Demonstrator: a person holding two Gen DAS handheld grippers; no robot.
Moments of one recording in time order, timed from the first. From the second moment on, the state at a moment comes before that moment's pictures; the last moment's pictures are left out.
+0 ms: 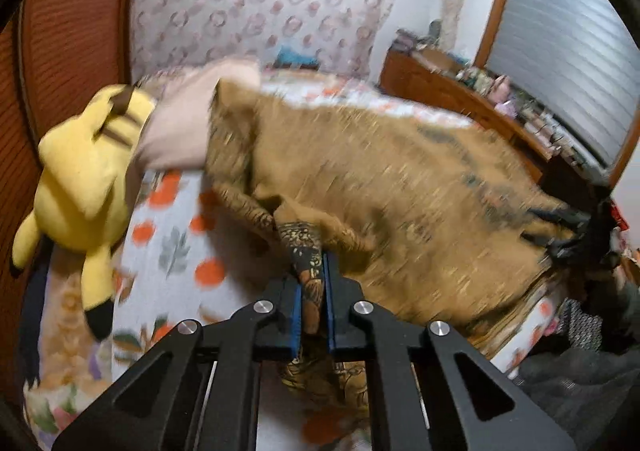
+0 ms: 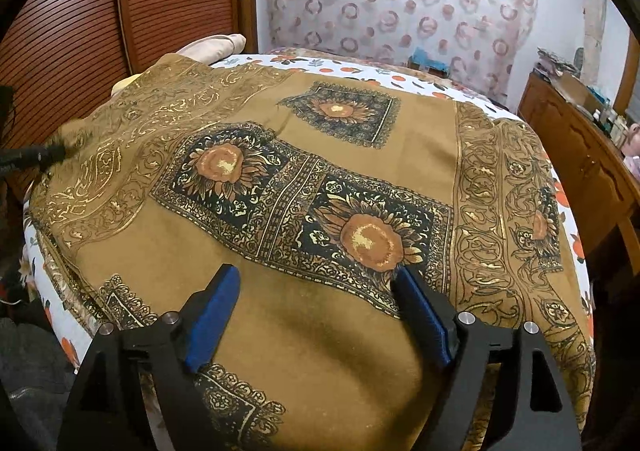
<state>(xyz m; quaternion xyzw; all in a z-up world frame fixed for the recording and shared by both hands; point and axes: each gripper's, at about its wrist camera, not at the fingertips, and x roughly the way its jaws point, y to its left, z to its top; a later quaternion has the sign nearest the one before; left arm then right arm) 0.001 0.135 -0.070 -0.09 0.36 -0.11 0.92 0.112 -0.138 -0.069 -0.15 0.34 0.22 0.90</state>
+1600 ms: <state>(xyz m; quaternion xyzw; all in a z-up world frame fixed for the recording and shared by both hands) 0.104 -0.080 0.029 0.01 0.31 -0.31 0.90 0.092 -0.285 -0.033 -0.03 0.29 0.12 0.95</state>
